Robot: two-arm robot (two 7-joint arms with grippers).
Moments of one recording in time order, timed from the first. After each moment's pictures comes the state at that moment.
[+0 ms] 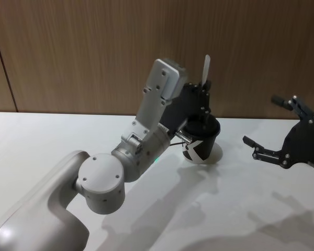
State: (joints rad) left arm -0.49 0.12 0.61 -1.45 -0.20 -0.04 -0.09; right arm 0.07 0.70 -0.14 -1.81 0.17 -0.27 0.55
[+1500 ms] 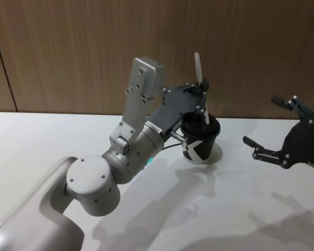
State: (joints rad) left arm -0.45 0.10 0.54 -1.44 -0.31 -0.09 -0.21; right arm 0.07 0.70 -0.14 -1.81 0.17 -0.27 0.55
